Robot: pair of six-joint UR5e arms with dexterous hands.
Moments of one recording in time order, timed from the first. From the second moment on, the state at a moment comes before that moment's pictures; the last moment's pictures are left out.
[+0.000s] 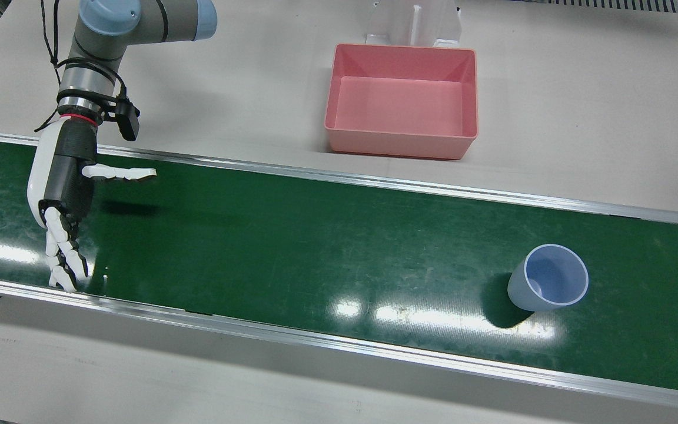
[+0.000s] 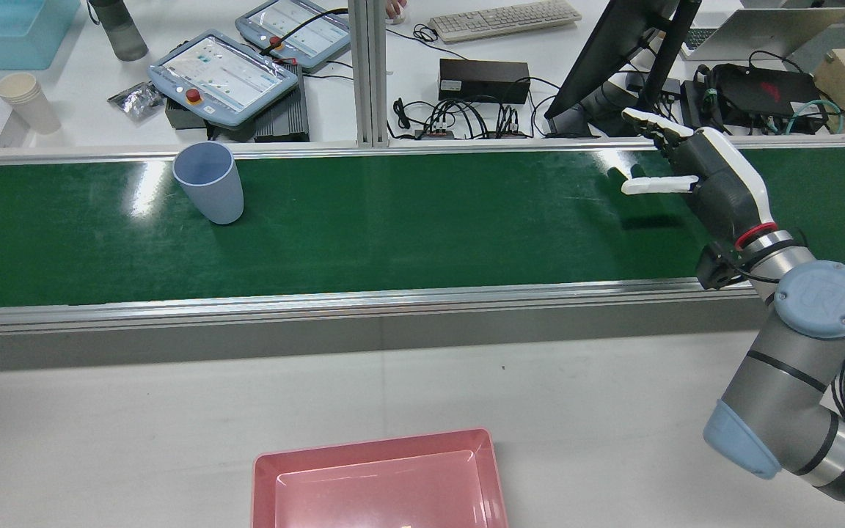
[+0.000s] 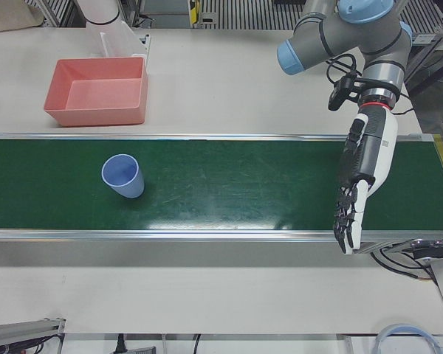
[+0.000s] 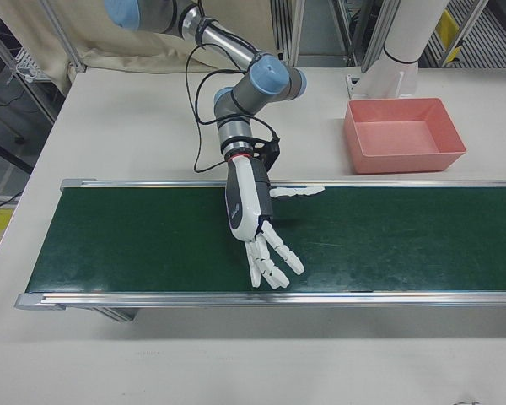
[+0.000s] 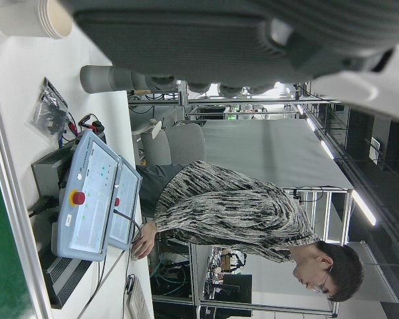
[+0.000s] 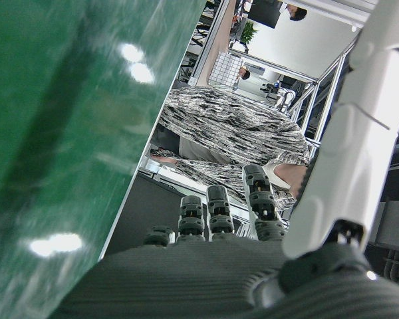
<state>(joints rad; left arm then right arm) -1.45 -1.73 -1.74 0.21 1.79 0.01 0.83 -1.38 1.89 -3.52 -0.98 -0.40</state>
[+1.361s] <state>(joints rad) -1.45 -1.73 -1.74 0.21 1.79 0.01 0.84 -1.38 1.81 -3.35 -0.97 -0.38</state>
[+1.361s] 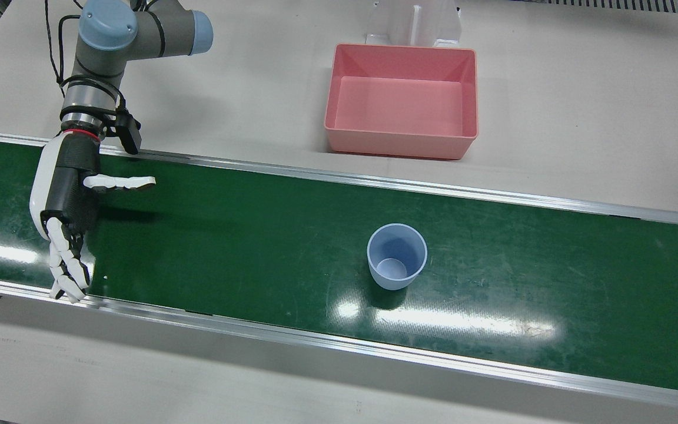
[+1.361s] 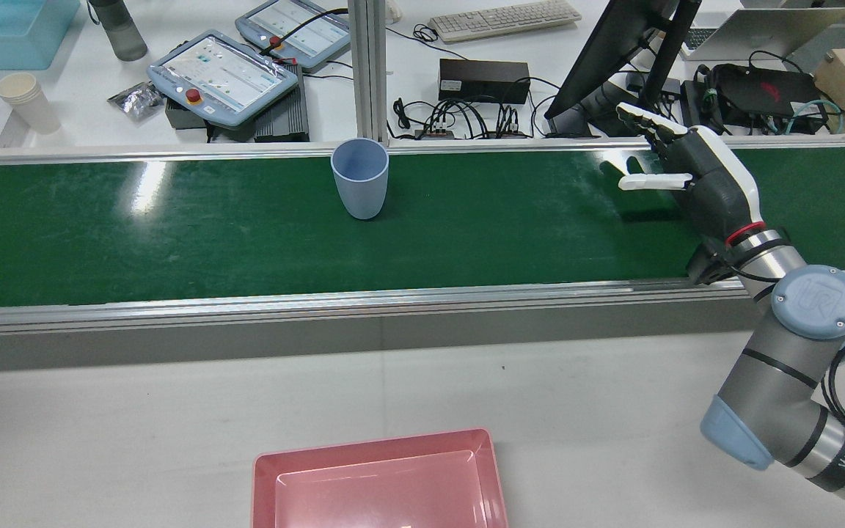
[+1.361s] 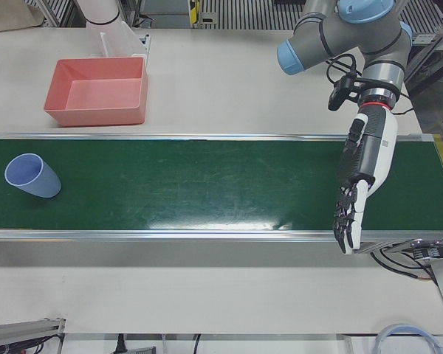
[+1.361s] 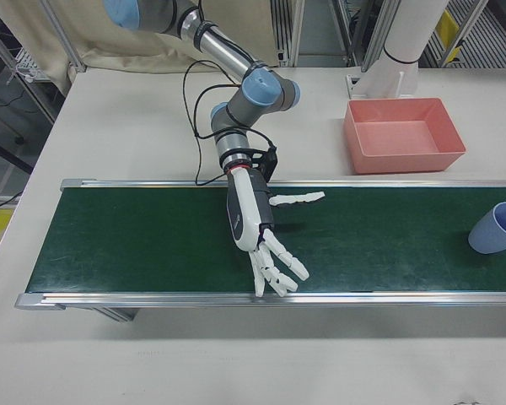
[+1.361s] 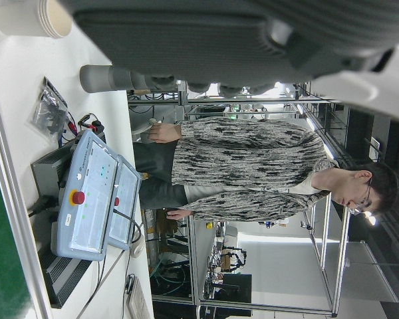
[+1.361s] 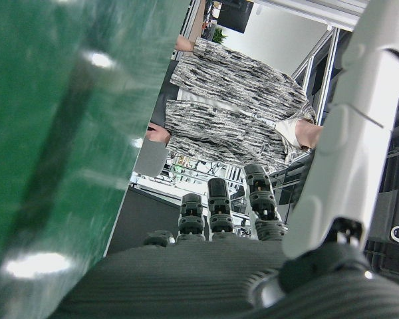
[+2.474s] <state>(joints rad) -1.45 -1.73 -1.74 0.21 1.79 0.01 0.80 -1.37 1.81 -3.39 -0.97 -0.40</state>
